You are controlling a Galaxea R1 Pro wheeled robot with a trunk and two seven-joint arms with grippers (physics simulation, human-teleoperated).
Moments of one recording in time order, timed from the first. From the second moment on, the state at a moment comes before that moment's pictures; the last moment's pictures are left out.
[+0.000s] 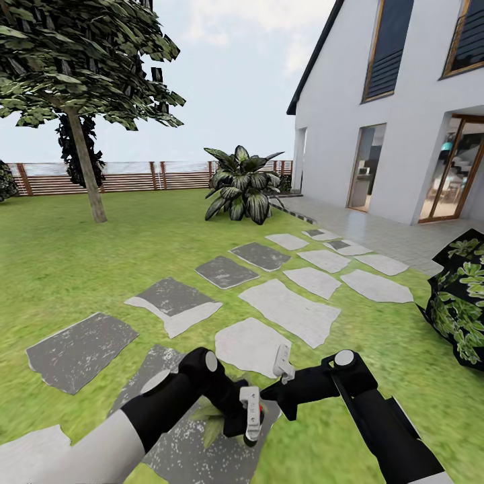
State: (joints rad) left arm -0.68 -0.01 -0.75 -1.04 -0.49 0.42 -1.21; right arm -0.42 -0.07 0.20 -1.41 0.48 0.58 1.32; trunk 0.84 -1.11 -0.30
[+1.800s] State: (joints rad) left arm -0.70 0.00 -0.74 -1.07 -0.49 0.44 -1.21; right arm -0.42 -0.07 0.20 -1.41 0.48 0.58 1.32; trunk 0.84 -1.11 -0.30
